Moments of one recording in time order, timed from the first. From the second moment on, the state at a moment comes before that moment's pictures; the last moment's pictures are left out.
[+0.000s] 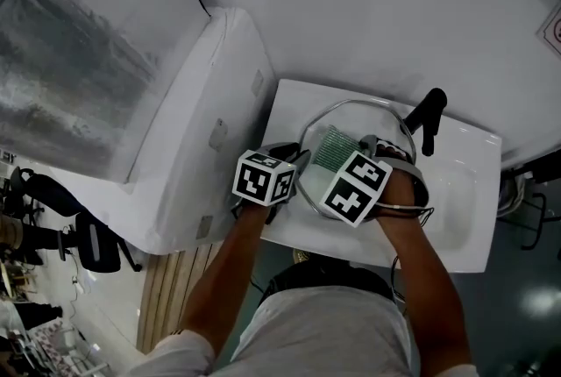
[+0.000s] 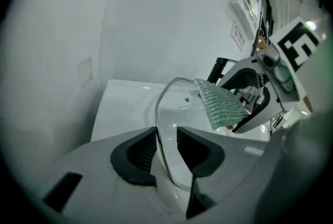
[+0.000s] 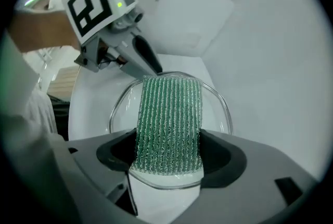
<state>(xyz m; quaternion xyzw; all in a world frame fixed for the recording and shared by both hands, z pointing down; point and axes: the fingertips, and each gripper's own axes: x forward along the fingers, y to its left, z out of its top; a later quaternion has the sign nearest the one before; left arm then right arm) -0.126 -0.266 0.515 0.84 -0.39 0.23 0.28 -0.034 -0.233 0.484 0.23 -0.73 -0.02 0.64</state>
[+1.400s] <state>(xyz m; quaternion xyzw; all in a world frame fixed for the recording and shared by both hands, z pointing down) -0.126 -0.267 0.514 0.84 -0.40 0.23 0.28 0.000 -0.192 0.465 0.35 -0.78 -0.01 0.52</state>
